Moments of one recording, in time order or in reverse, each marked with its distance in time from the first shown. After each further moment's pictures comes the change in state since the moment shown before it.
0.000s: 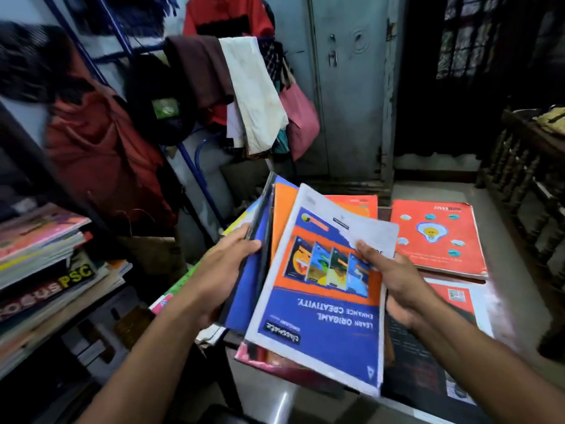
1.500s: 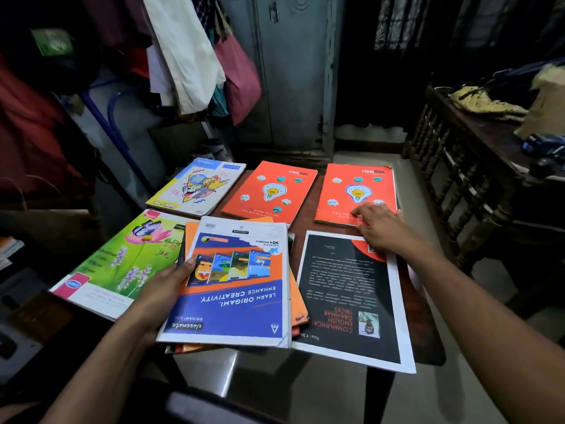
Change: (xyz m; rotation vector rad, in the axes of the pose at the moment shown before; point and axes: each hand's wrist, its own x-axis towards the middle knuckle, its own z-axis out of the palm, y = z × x) left_hand 0.002 -0.093 0.013 0.145 0.123 -0.351; right_hand 0.080 -0.028 -0.191 -1.858 0.201 -0.095
